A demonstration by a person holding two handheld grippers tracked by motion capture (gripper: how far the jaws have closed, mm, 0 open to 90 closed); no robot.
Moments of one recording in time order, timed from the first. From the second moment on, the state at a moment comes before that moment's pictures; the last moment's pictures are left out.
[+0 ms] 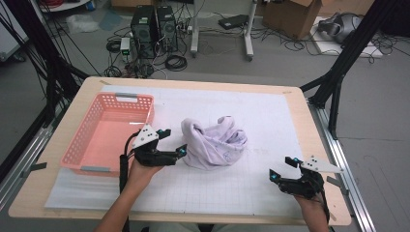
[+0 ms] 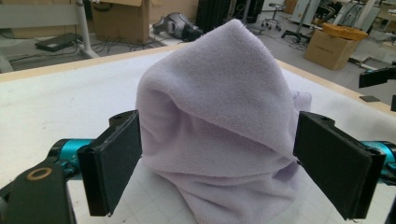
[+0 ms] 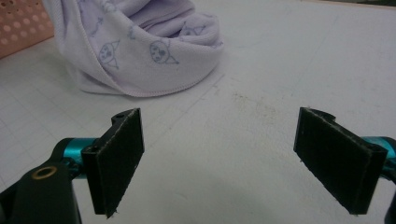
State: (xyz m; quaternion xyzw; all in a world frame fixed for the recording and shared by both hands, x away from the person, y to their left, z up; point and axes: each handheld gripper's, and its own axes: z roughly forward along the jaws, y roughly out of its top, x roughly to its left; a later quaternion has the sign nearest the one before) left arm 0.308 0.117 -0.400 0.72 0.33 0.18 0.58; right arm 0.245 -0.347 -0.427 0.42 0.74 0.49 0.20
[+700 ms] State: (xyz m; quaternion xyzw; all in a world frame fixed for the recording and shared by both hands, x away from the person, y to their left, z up) left arm 0.313 0.111 -0.383 0.71 0.34 0.17 0.59; right arm 0.285 -0.338 -0.429 0.44 0.75 0.46 0.18
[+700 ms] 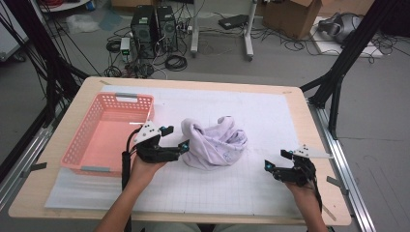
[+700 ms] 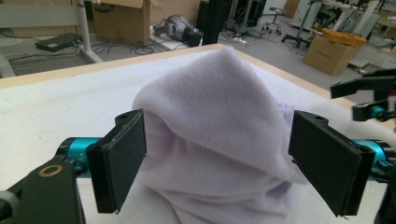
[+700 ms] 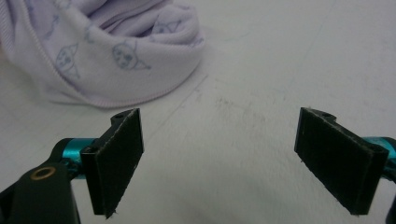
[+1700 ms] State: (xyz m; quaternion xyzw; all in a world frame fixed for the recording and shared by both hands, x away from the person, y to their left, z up) left arm 0.323 0.068 -0.407 0.81 0.29 0.13 0.49; right arm 0.327 -0.304 -0.418 0.48 0.76 0.40 0.19
